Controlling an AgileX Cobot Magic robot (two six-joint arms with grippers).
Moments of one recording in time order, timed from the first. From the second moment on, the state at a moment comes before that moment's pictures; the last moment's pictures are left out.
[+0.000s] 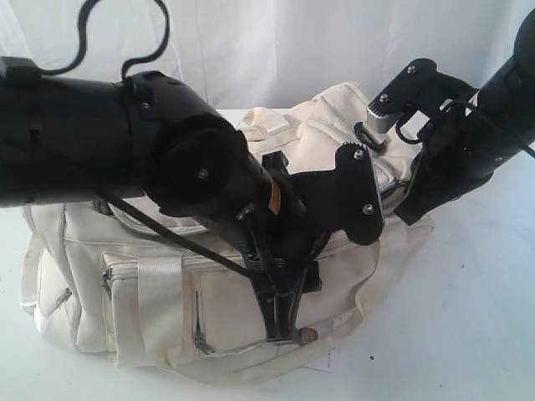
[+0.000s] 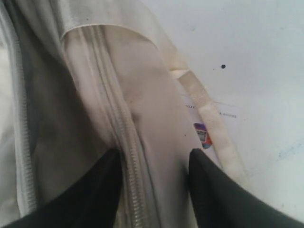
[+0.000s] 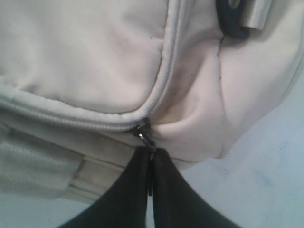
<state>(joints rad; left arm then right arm) -1.01 1.67 -1.25 0.04 0.63 0.62 0.42 1.49 -1.10 0.05 0.79 -0.58</state>
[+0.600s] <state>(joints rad) -1.09 1.67 -1.26 0.19 0.75 0.50 0.40 1.51 -1.12 0.09 0.71 -0.60</state>
